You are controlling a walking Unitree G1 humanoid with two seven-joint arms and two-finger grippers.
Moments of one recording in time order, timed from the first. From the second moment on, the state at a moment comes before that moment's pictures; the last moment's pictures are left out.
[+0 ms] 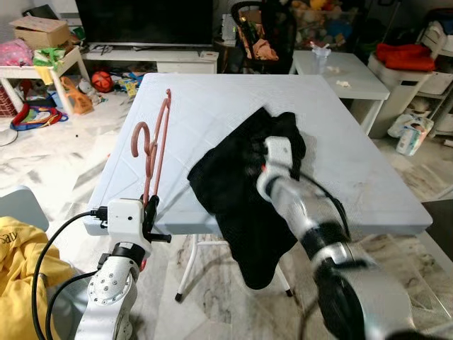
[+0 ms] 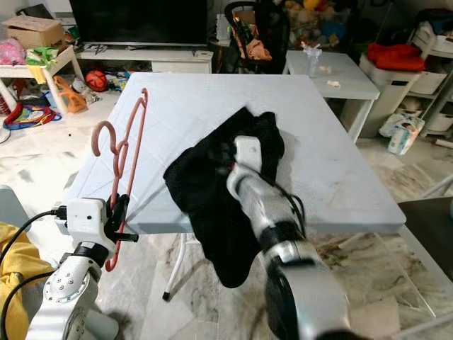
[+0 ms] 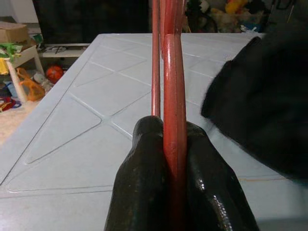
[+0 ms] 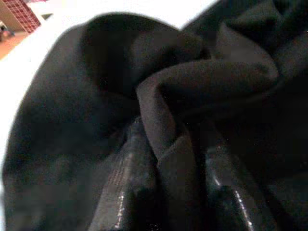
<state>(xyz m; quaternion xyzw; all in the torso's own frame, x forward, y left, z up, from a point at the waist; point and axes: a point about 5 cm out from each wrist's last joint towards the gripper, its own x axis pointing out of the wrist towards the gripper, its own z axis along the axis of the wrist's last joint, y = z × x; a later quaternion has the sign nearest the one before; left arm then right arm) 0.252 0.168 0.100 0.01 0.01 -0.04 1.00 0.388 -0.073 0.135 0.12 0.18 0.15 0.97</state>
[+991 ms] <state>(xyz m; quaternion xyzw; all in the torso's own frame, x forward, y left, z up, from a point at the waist) 0.252 0.182 0.107 0.04 -0.02 0.02 1.00 0.428 -0.159 0.288 0.17 -0.10 -0.07 0.98</state>
